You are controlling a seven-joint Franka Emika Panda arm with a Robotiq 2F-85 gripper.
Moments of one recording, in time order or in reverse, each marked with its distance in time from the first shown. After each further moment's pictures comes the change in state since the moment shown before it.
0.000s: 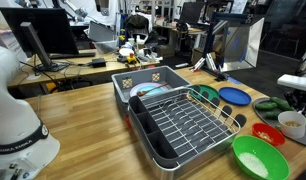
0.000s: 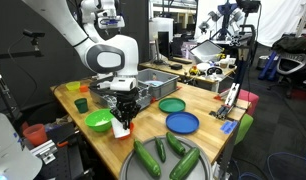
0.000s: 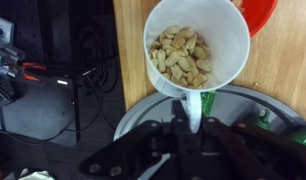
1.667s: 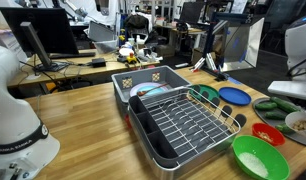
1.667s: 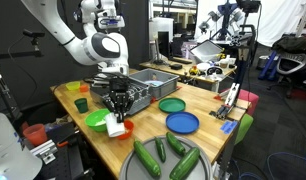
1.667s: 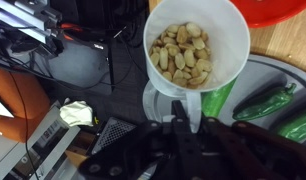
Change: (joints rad) arm 0.044 -0.035 0.157 0.046 -0.342 -0.292 0.408
